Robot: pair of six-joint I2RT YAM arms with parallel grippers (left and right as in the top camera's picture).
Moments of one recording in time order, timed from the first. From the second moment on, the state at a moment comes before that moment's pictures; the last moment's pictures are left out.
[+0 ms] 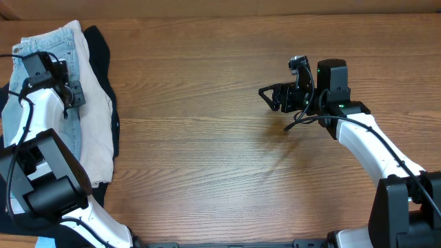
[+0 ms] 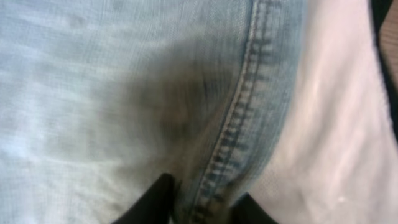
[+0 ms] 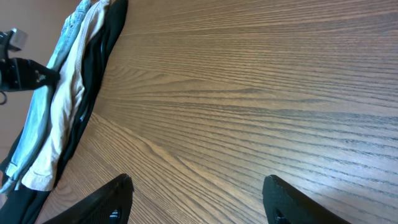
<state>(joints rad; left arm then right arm) 0.43 1.99 1.44 -0.49 -0.09 0.15 0.13 1.63 1.01 -0.15 -0.64 0.18</state>
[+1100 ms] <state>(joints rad) -0.03 1.80 1.87 -0.95 0.02 -0.03 -0.14 1.20 1.01 -0.50 -0.70 0.28</state>
